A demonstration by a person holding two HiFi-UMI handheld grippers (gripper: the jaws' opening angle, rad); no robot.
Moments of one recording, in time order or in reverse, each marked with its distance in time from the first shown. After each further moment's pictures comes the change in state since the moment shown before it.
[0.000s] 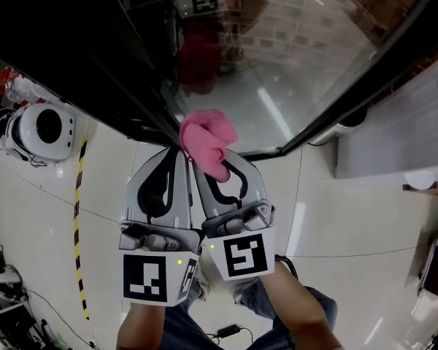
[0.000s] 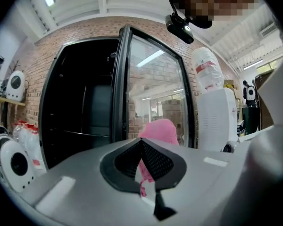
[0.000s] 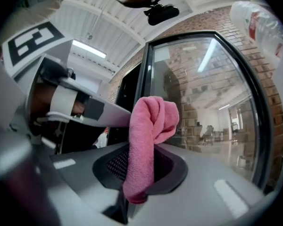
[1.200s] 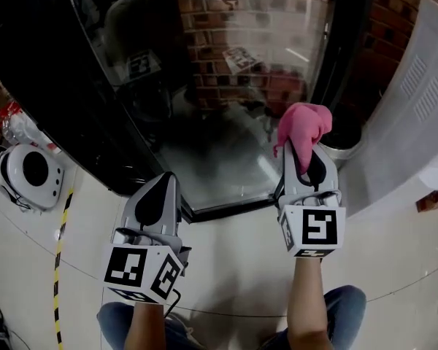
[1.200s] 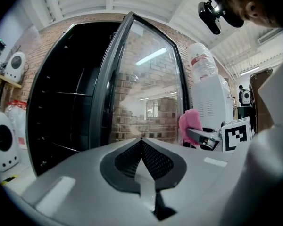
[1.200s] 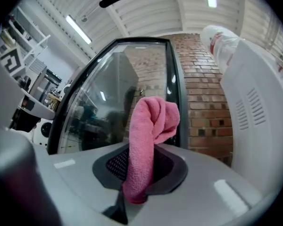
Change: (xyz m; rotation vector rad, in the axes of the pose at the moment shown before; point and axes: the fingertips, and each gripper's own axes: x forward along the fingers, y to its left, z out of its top) left arm 0.033 -0.027 -0.144 -0.055 -0.003 -0.060; right arm -0.076 -0.212 -0.107 -0.167 -0.098 -0.416
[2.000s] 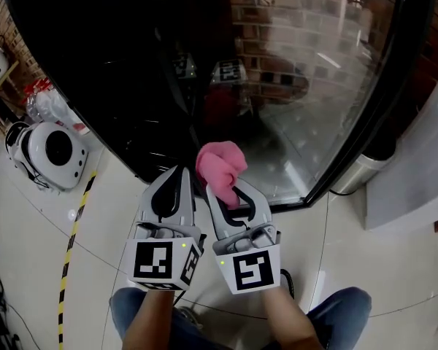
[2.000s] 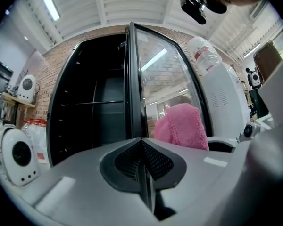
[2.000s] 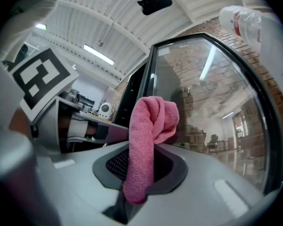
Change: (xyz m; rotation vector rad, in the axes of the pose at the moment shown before) left arm -0.013 0.067 -0.007 0.125 -0.092 0.169; right arm -0.013 0.238 0.011 0.063 -0.065 0.457
